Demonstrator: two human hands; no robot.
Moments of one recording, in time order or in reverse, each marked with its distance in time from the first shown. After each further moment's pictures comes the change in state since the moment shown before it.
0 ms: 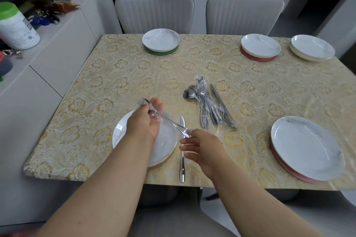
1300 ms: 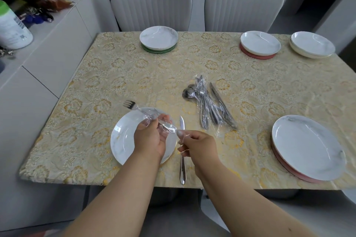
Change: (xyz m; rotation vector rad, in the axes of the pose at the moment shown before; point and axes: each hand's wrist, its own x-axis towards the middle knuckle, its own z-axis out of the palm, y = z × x) left_hand -0.021 -0.029 -0.022 0.165 -0.028 0.055; right_hand 0.017 0.016 0.013 -0.138 0.108 -0.243
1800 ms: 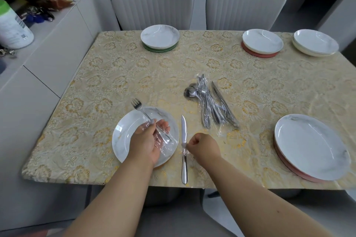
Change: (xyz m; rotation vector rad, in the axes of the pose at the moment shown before) left_hand 0.006 0.003 -0.023 0.056 -0.006 -0.072; right_hand 0.040 0.024 -0.021 -0.880 -0.025 0.003
